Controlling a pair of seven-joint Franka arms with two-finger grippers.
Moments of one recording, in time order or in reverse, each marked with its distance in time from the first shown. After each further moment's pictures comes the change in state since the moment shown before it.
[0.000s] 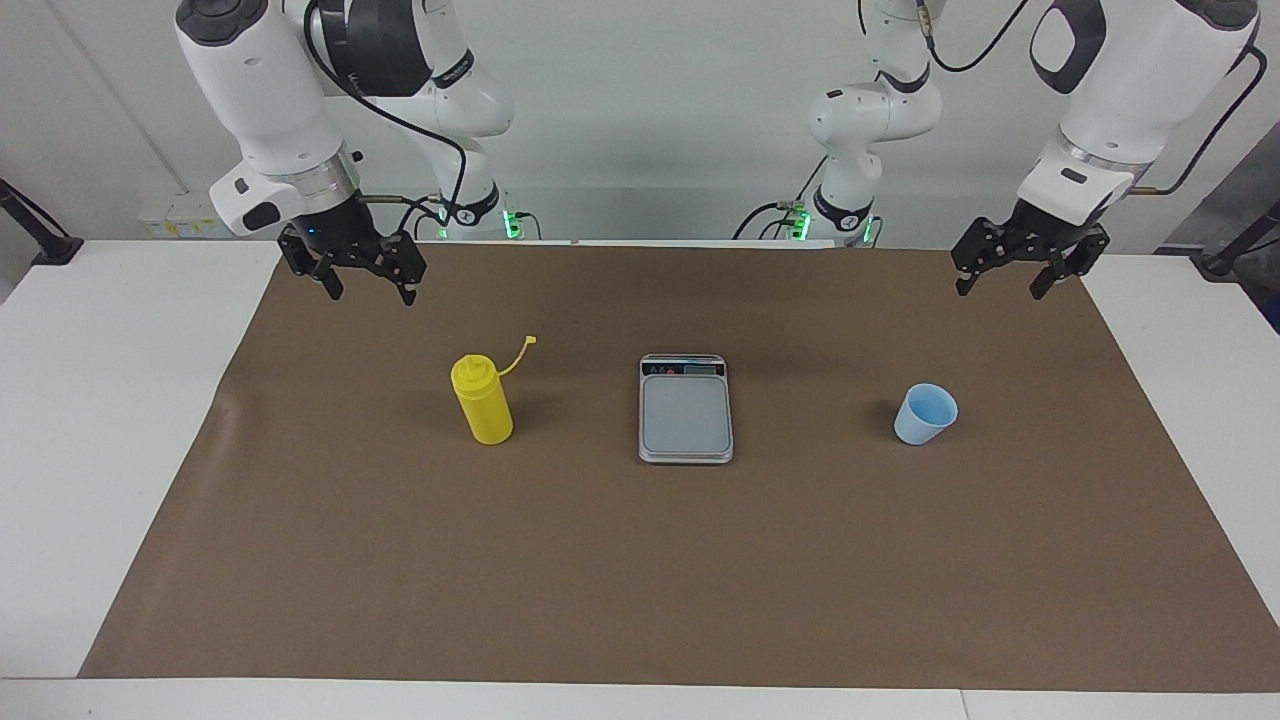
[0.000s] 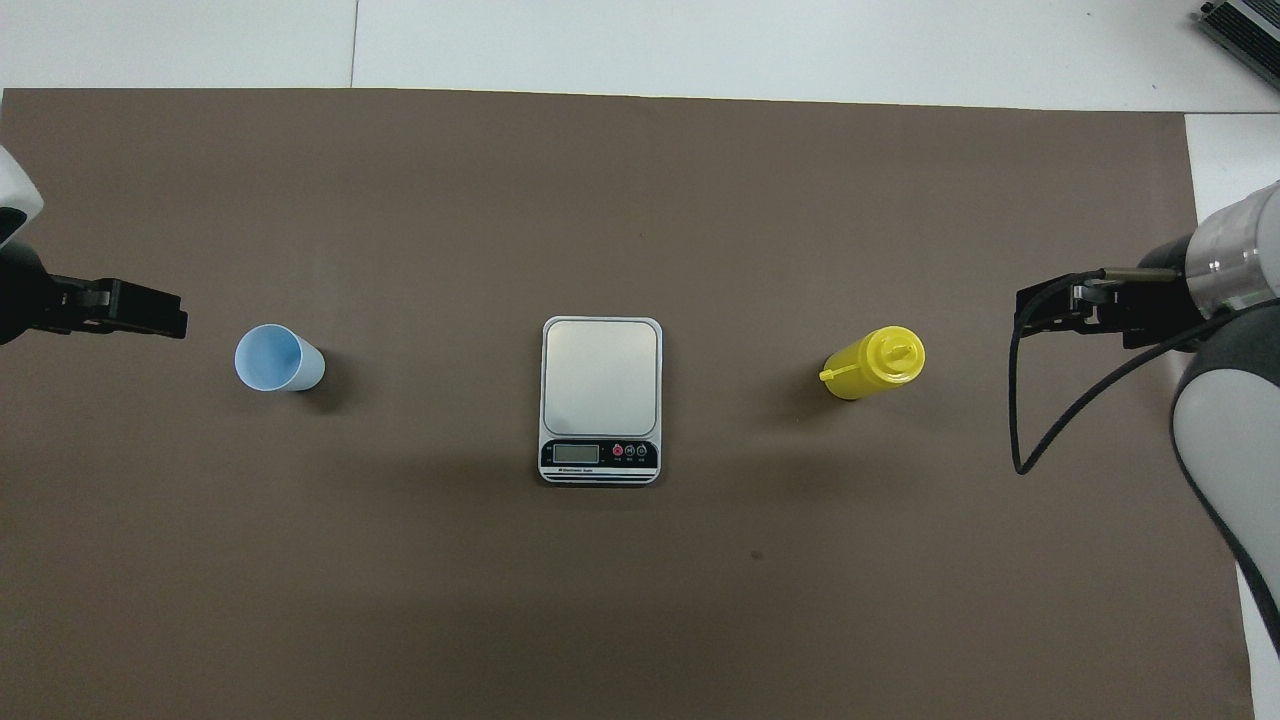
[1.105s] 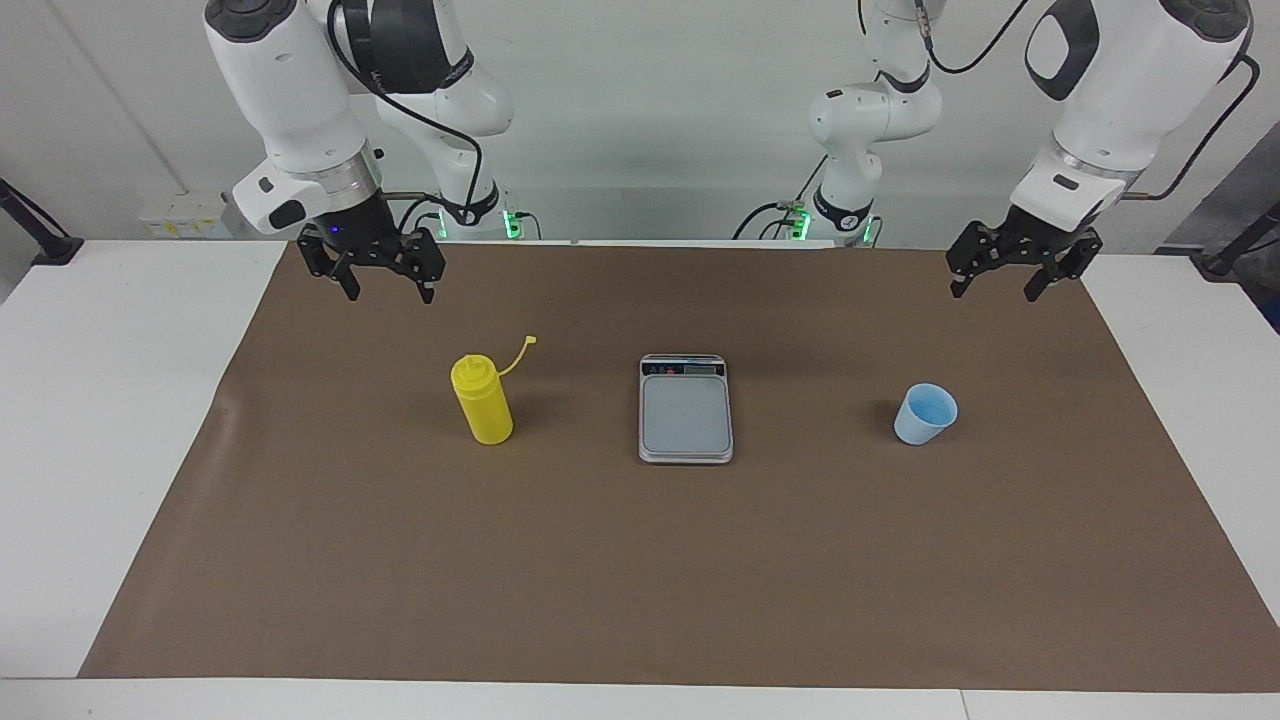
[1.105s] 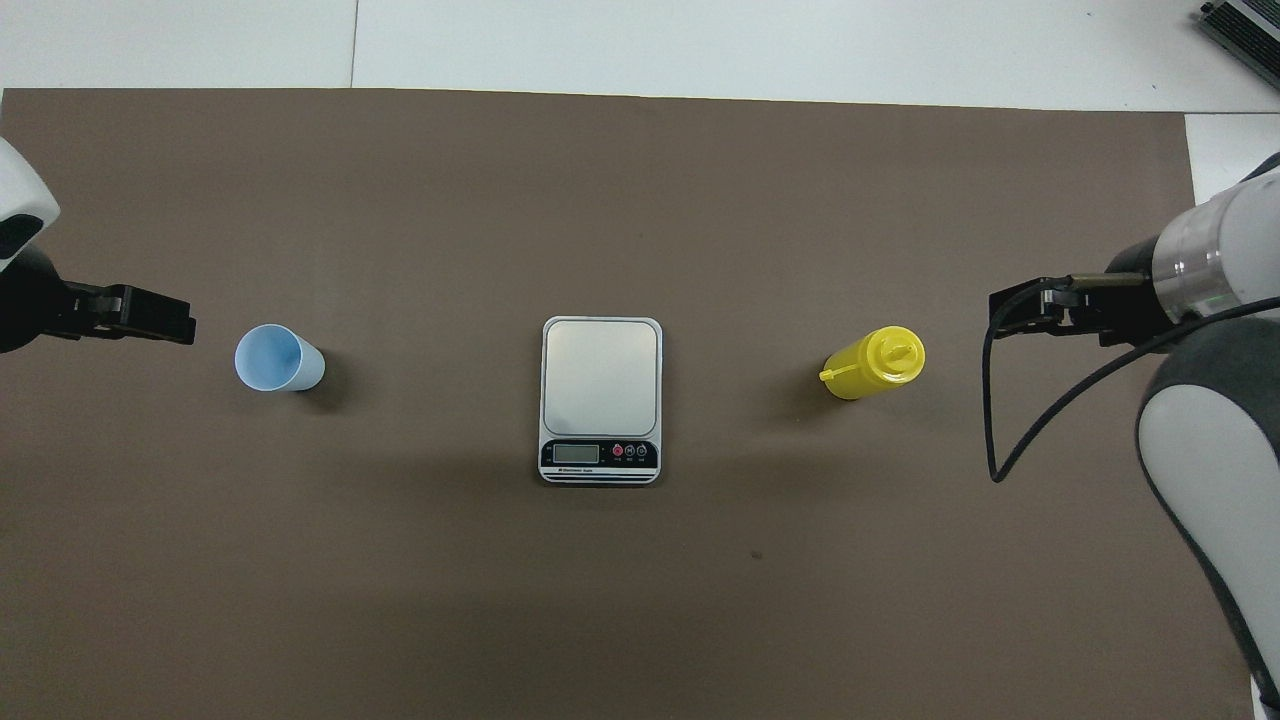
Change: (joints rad) left arm -0.005 0.000 -0.001 -0.016 0.000 0.000 0.001; right arm 0.022 -0.001 0.010 0.000 0.000 0.008 -0.001
